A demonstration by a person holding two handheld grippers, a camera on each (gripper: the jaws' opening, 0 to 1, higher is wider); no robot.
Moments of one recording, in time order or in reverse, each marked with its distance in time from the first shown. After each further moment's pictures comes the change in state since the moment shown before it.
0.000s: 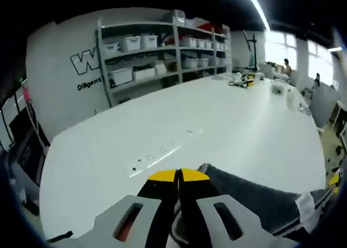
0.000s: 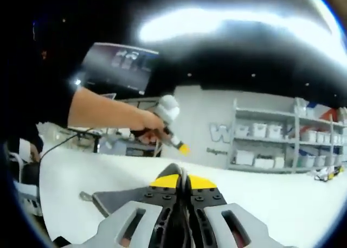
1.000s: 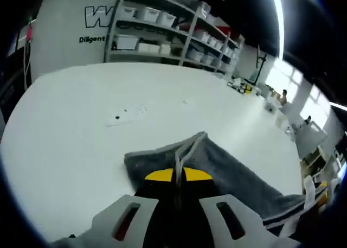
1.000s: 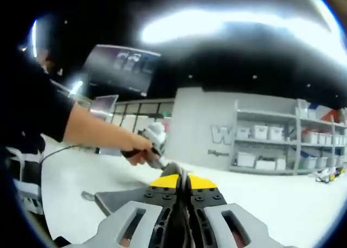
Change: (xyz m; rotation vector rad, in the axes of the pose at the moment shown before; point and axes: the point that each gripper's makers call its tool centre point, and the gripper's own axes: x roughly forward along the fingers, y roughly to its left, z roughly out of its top) left arm 0.019 -0.022 -0.067 -0.311 0.046 -0.165; right arm -0.003 0.003 0.002 -0.005 -0.020 0.008
